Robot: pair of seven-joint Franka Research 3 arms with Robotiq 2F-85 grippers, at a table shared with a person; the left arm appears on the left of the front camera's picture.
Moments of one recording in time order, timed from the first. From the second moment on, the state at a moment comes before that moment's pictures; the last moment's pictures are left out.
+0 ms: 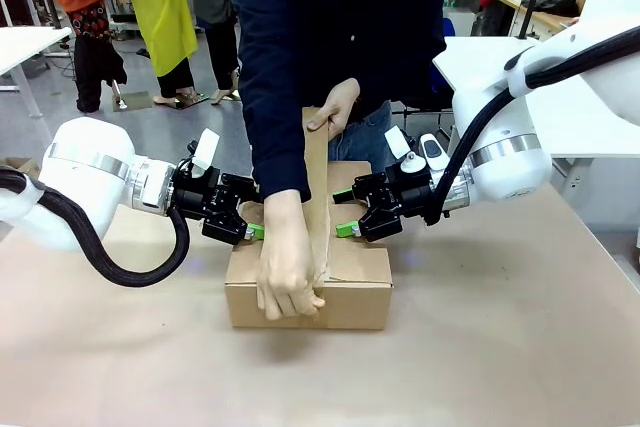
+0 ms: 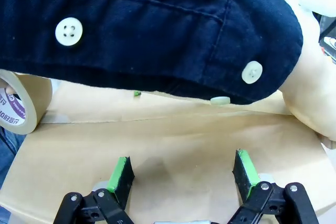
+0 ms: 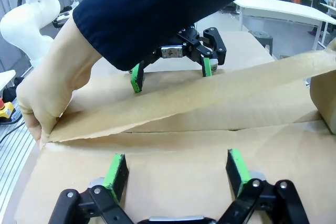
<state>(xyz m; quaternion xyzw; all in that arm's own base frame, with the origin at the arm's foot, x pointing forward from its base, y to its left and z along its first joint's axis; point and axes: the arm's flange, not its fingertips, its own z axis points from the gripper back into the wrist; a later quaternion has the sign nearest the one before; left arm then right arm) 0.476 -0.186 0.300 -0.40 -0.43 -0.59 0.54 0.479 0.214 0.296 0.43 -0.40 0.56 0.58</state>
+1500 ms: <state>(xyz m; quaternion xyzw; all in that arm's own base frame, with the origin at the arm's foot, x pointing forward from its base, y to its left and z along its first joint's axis) 0.476 -0.186 0.300 -0.40 -0.43 -0.59 0.54 0.479 0.214 0.296 0.43 -0.40 0.56 0.58</state>
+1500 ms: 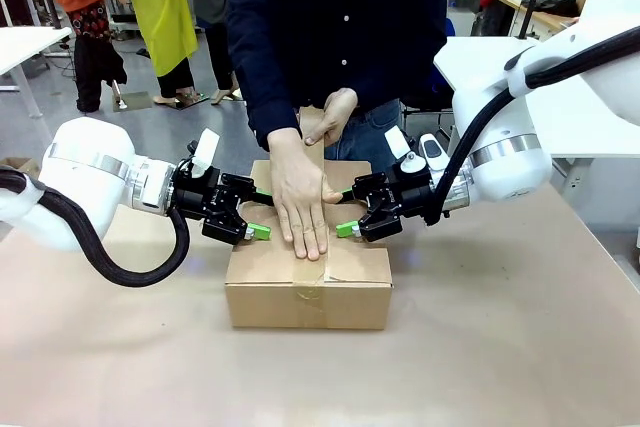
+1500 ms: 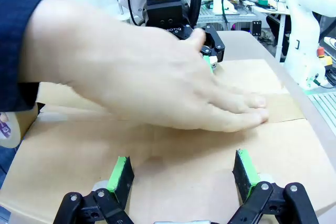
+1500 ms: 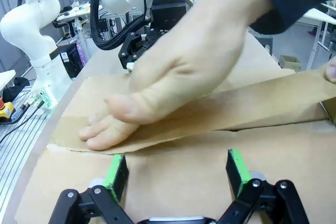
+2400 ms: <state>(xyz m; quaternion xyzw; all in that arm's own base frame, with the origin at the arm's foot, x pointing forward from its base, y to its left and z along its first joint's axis) 0.476 -0.186 0.300 -0.40 -0.43 -0.59 0.54 0.479 0.214 0.295 0.43 -0.40 0.56 0.58</state>
